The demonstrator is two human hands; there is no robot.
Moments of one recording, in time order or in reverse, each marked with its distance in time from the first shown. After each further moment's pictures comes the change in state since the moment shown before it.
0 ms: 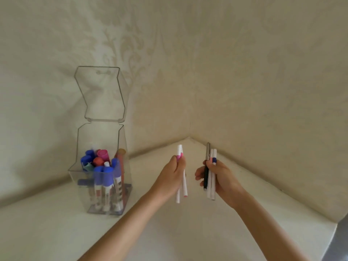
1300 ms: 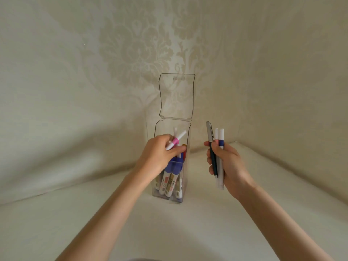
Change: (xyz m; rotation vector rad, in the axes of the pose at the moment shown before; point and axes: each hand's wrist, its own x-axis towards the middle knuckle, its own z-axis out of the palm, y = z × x) left_hand -0.063 0.007 -0.167 0.299 0.330 0.088; right_hand -0.036 -0.022 0.154 -0.039 -0.079 -0.148
